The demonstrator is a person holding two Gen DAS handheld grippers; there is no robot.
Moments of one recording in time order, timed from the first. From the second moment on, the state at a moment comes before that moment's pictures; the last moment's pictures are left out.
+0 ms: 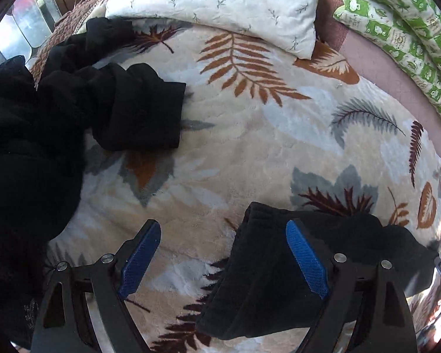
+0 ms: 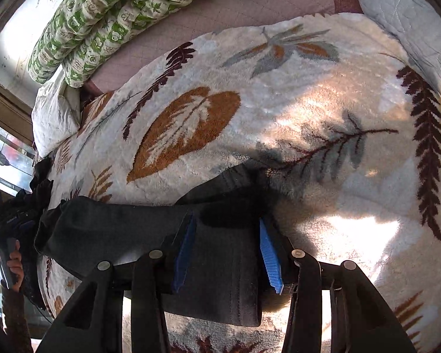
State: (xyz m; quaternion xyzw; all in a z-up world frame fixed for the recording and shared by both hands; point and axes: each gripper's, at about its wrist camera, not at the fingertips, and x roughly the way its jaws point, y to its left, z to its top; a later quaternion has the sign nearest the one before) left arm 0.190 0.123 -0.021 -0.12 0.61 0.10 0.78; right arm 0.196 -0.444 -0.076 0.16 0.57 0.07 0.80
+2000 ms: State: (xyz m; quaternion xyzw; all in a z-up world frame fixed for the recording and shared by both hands) left arm 0.127 0.124 -0.039 -0.16 0.62 0.04 0.77; right arm 0.122 -0.488 -0.039 0.26 0.52 0.06 0.81
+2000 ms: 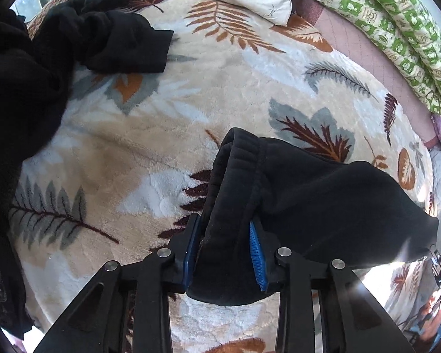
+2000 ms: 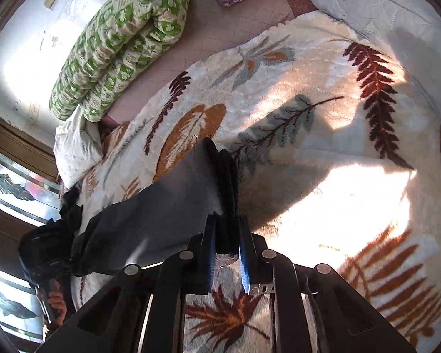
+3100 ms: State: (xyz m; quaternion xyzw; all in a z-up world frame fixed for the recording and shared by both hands) left arm 0.172 0.131 -0.023 -0.15 0.60 0.03 0.79; right arm 0.169 -0.466 -0.073 0.19 0.57 -0.01 0.80
